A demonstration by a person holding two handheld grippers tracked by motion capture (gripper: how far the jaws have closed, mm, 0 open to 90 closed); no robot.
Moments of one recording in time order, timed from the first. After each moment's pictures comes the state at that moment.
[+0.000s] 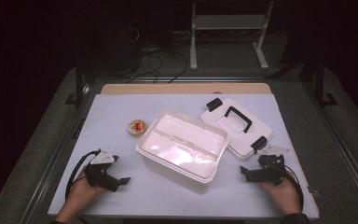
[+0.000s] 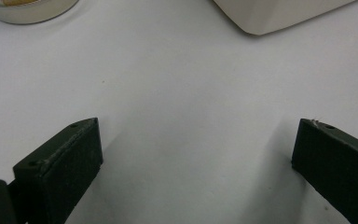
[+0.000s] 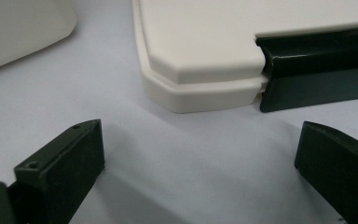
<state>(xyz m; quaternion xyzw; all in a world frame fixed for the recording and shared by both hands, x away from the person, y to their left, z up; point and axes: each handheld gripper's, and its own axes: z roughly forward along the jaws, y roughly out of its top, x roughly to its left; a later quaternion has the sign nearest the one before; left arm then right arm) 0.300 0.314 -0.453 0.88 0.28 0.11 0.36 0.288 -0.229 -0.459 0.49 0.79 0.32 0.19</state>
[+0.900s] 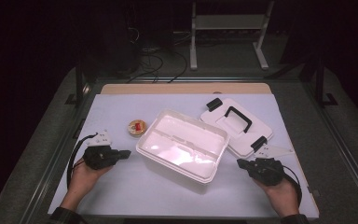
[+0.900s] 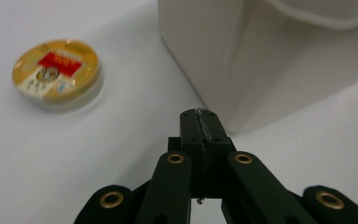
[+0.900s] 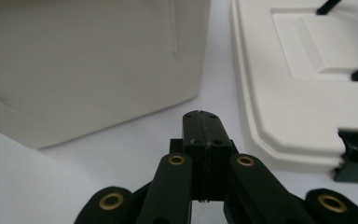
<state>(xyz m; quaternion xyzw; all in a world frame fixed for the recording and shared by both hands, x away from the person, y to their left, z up) 0.321 0.299 -0.396 0.86 0.29 0.10 0.42 0.263 -0.203 -0.410 0.39 0.81 0.40 0.15</state>
